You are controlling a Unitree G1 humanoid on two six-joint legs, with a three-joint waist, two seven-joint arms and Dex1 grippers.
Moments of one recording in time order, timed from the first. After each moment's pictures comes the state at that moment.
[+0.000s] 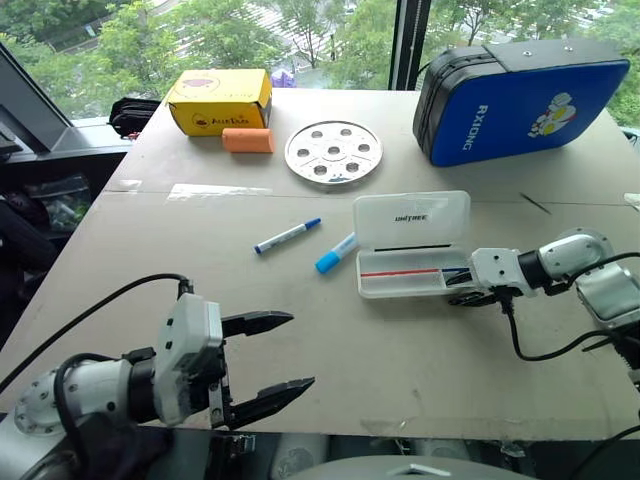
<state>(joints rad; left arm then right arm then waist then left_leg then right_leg) 0.50 0.84 0.50 -0.88 -0.91 0.60 -0.93 -0.48 -0.86 0.29 0.12 0.11 -0.02 1.41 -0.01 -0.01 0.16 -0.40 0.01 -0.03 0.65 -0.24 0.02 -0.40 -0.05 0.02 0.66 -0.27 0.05</state>
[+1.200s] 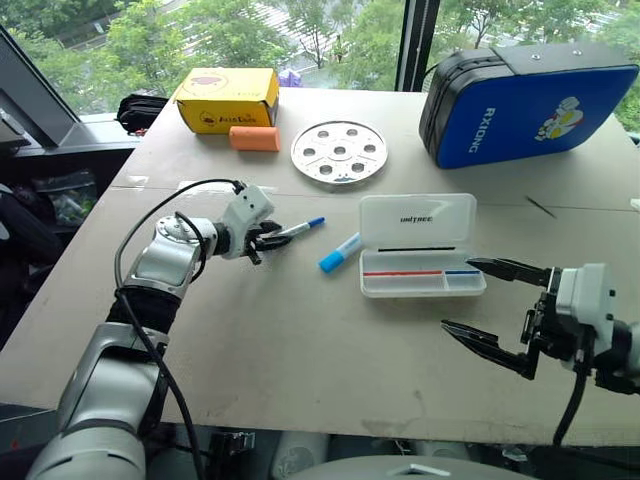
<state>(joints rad) -0.66 0.72 -0.20 0.47 -0.15 0.34 -0.97 0.28 -0.78 -0.34 -0.85 0.70 0.43 0.83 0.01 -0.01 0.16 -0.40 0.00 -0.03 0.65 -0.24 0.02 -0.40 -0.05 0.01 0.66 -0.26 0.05</state>
